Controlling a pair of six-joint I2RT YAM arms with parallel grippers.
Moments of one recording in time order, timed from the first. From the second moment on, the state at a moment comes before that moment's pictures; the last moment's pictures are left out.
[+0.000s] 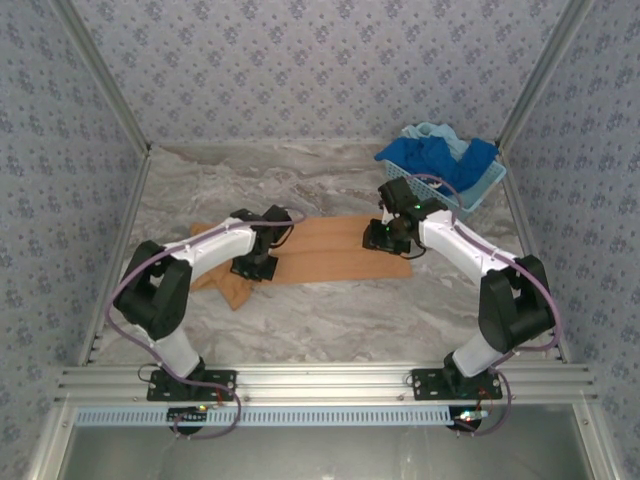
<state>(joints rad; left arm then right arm) -0.61 1.69 1.15 -1.02 -0.20 -0.39 0.43 1.57 1.15 -0.74 -0.17 0.53</state>
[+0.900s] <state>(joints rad) 0.00 1.37 0.86 -0.96 0.18 -0.64 0.47 1.57 1.12 -0.67 -0.21 0.52</state>
